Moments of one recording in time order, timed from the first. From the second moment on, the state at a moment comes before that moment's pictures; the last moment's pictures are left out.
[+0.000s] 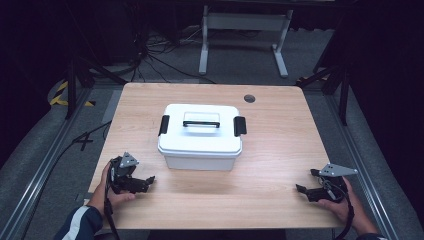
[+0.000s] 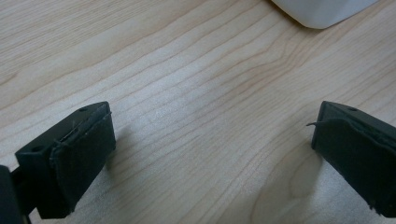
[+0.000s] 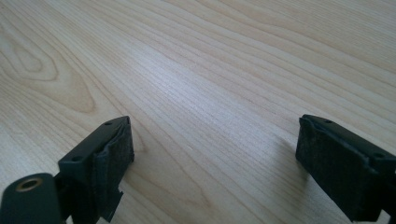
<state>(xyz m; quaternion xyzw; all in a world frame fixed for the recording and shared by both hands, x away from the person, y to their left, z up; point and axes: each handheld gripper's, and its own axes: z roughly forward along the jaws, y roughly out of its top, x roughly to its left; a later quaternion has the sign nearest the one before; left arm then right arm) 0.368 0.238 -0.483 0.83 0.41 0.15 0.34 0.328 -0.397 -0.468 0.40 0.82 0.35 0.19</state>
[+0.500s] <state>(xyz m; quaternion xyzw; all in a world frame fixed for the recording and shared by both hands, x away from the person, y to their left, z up) 0.372 0.241 -0.482 0.85 0.38 0.15 0.34 0.331 -0.398 -0.465 0.39 0.84 0.34 0.18</state>
